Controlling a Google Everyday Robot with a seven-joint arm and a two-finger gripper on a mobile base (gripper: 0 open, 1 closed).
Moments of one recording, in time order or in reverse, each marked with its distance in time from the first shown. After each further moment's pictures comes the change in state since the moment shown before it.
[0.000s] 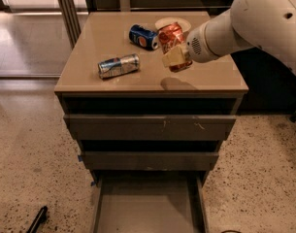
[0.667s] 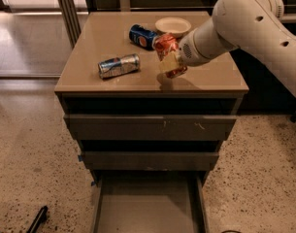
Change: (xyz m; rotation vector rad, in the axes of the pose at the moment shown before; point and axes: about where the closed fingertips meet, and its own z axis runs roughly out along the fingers) arm 0.017 -0.013 0.039 0.005 0.107 0.034
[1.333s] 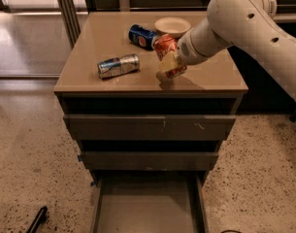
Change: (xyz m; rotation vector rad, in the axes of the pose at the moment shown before) arm -0.002 -0.005 0.012 0.013 0.042 -0.006
